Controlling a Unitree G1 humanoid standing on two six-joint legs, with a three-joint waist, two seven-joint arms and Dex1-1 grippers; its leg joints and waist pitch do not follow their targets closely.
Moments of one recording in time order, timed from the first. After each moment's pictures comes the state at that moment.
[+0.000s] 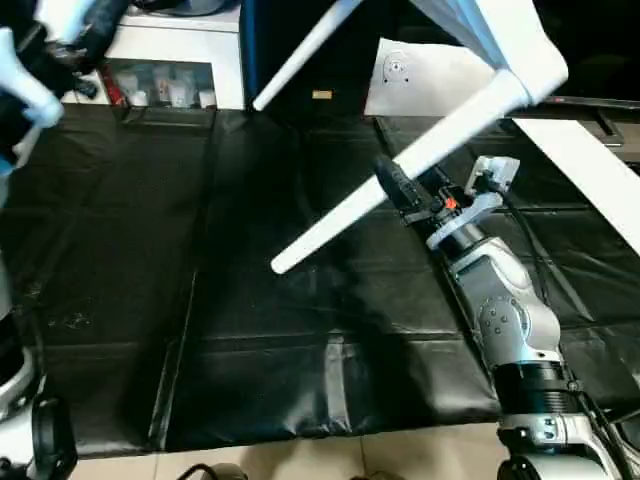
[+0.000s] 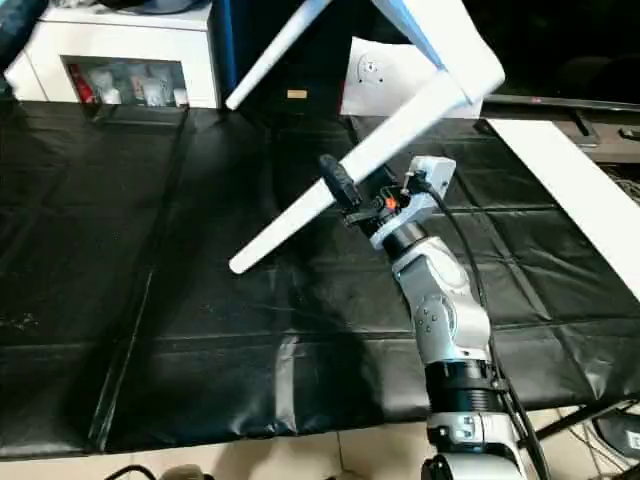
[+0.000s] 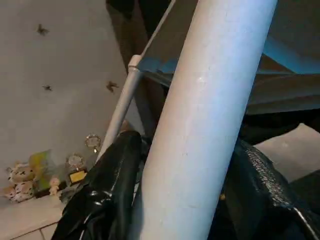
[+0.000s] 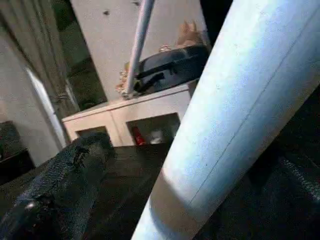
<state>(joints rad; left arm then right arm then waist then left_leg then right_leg) -0.59 0.58 0.41 -0.39 -0.21 0.54 -0.46 -0.48 -0.10 -0.11 0.24 0.57 0.17 0.56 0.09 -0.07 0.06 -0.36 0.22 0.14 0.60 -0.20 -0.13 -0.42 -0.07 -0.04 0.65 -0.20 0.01</state>
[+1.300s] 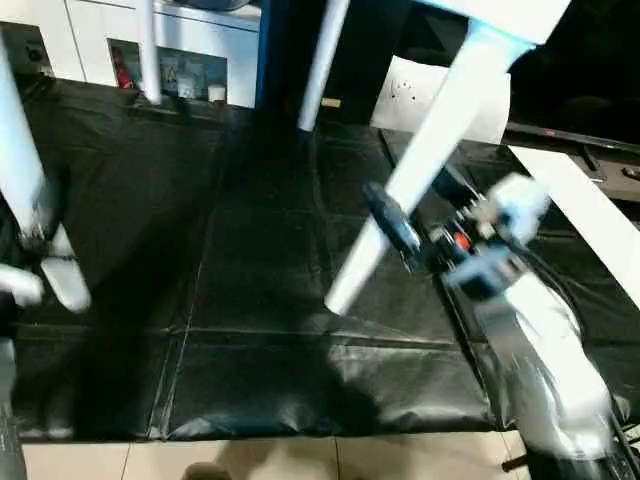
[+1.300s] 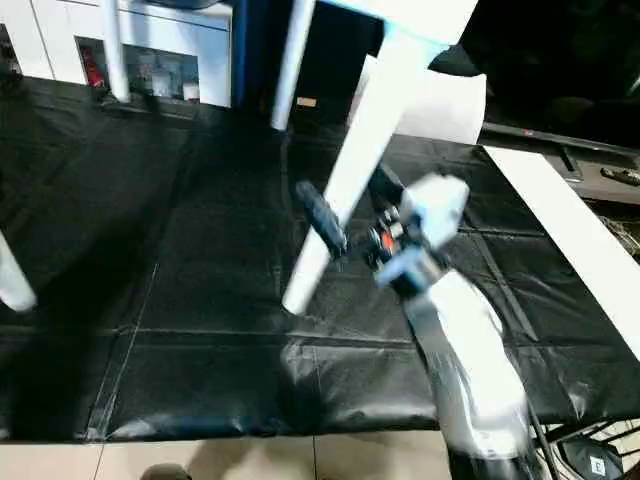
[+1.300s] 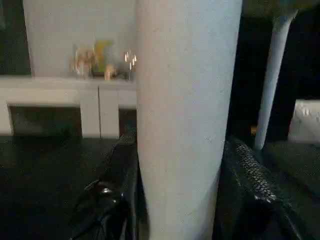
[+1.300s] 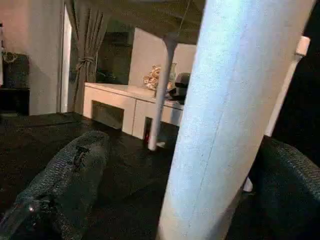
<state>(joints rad) 0.07 0.29 0.54 -0.49 -0.25 0.26 -0.37 -0.13 -0.15 0.03 -0.41 0.40 0.21 0.49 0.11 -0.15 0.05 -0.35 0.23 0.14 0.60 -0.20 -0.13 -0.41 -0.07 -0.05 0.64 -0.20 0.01</state>
